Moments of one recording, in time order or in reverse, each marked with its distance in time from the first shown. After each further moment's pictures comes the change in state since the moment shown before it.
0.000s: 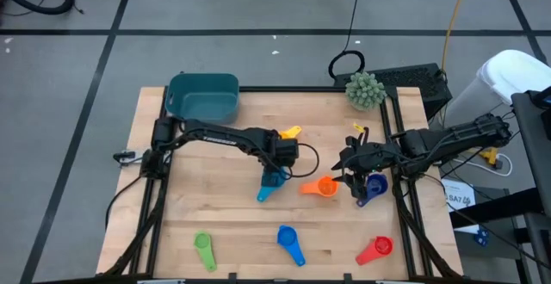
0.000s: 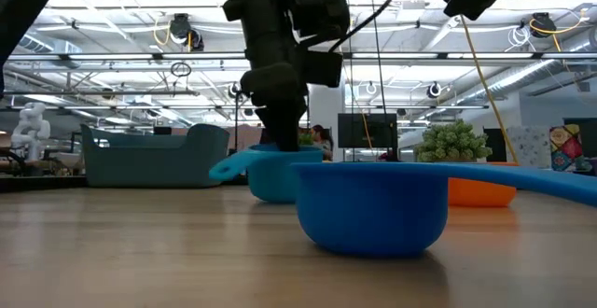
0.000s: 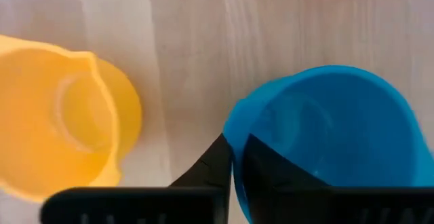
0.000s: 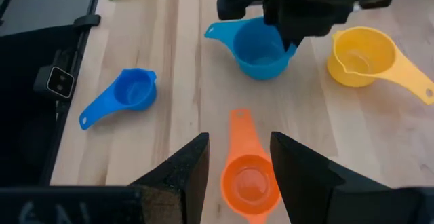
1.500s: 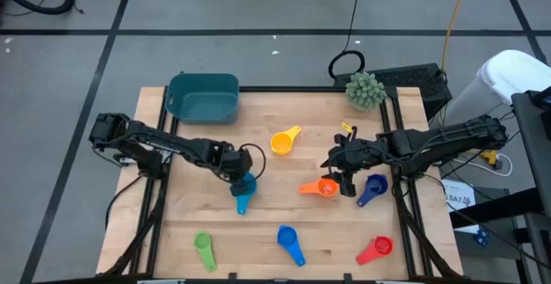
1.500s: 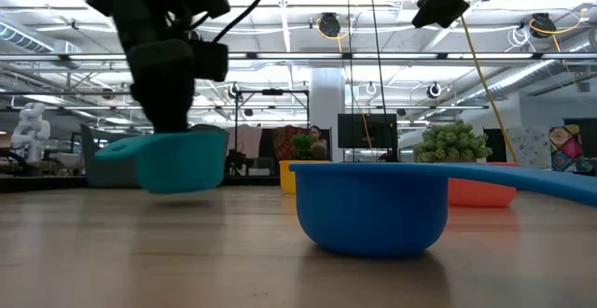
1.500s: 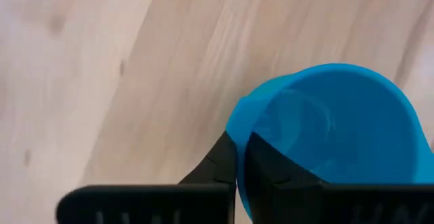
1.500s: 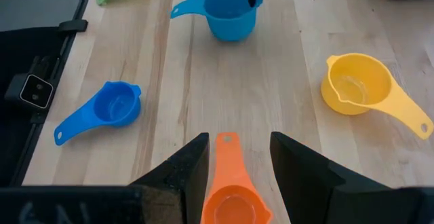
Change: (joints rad) left arm -0.111 -0.535 -0.711 0.316 -0.039 -0.562; right arm -0.067 0.093 0.000 0.120 -0.027 -0.108
